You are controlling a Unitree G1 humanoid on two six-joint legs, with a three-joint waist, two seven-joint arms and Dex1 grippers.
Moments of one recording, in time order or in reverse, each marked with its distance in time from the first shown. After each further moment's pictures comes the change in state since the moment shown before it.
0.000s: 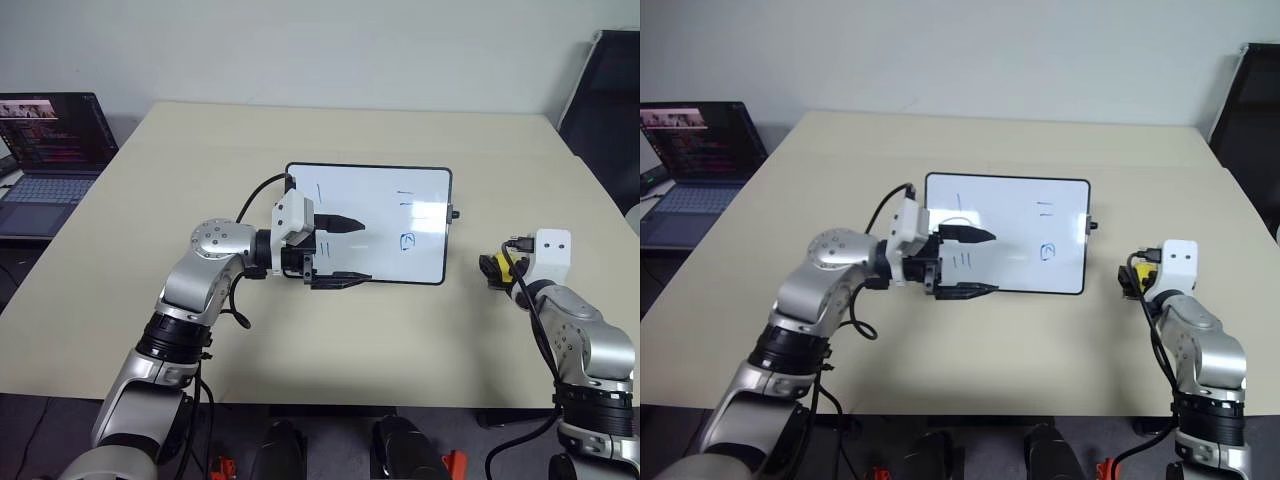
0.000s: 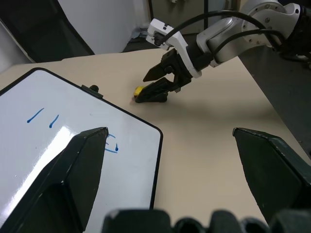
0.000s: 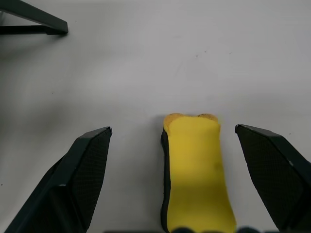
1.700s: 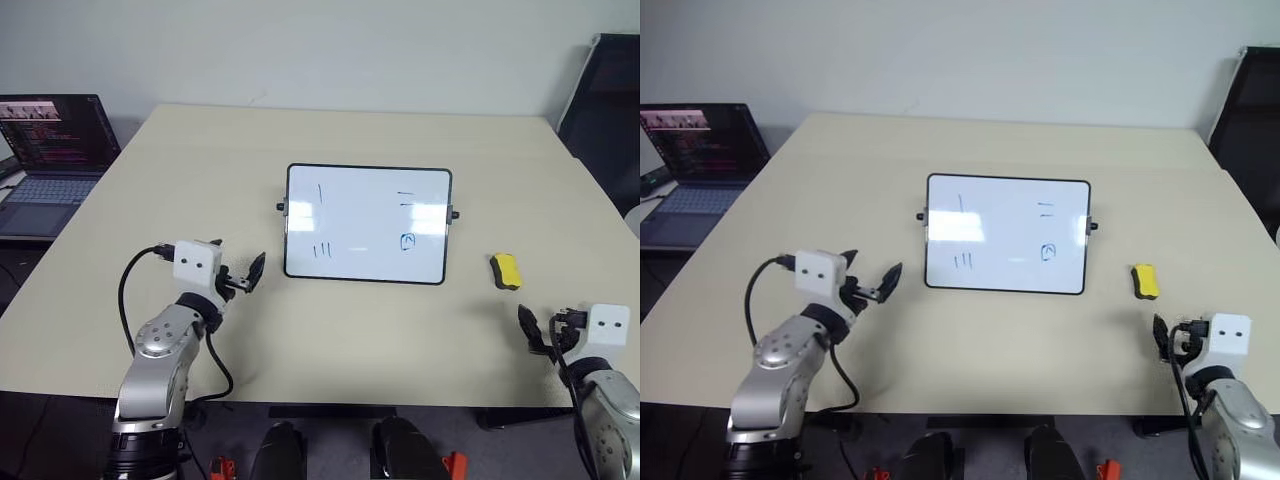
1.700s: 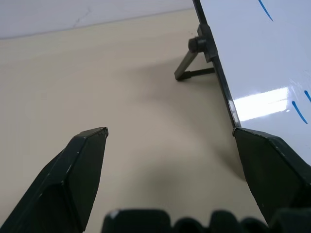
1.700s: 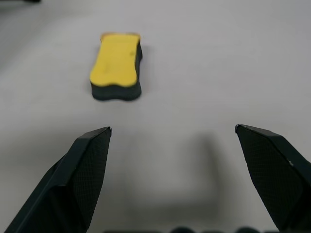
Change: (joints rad) left arm 0.554 -0.142 0.337 -0.291 0.195 0.129 0.896; right arm 0.508 0.012 -0.131 -0.178 0.053 -0.339 0.133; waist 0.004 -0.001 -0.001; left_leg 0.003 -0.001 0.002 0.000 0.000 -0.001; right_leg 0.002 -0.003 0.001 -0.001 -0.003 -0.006
